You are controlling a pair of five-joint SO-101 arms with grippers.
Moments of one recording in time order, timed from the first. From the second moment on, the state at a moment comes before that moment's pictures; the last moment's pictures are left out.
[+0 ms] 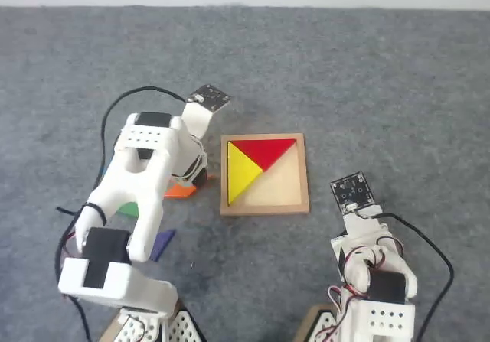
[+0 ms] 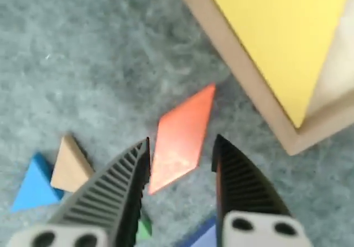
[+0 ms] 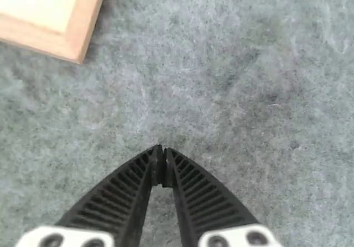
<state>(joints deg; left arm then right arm) -1.0 3.1 27.2 69.8 -23.9 1.9 -102.9 95.5 75.3 24.2</state>
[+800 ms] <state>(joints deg) -0.4 15.0 24.7 68.5 -23.2 1.9 -102.9 95.5 75.3 24.2</state>
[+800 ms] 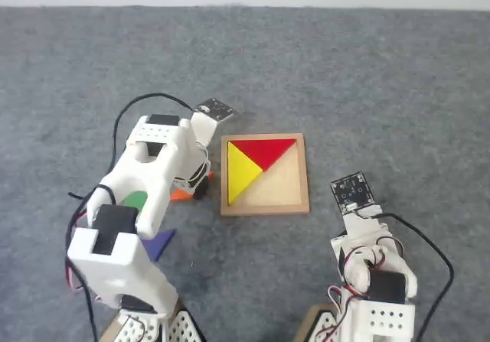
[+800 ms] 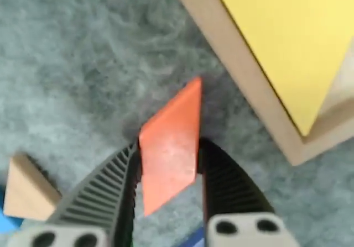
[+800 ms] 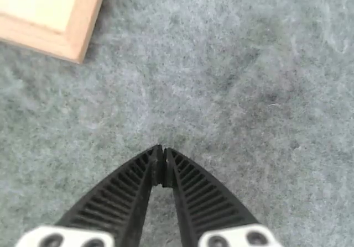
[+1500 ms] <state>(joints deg) 17.6 3.8 18.3 74.1 -8.2 1.9 -102.9 95.5 75.3 24.2</state>
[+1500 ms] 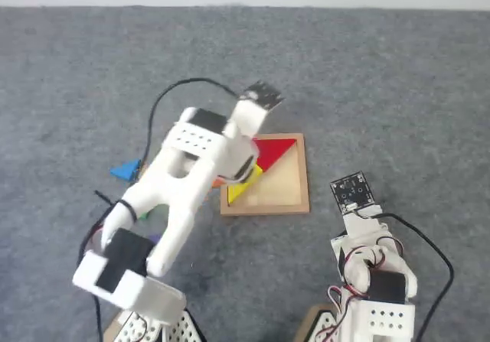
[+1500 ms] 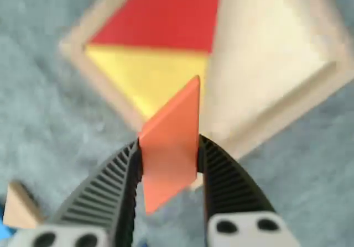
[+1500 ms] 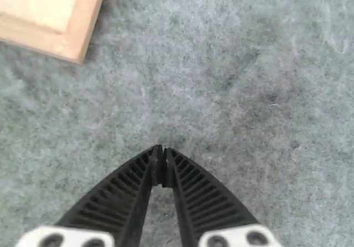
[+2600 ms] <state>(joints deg) 27.5 60.0 -59.0 98.4 18.1 1.9 -102.9 95.5 75.3 24.2</state>
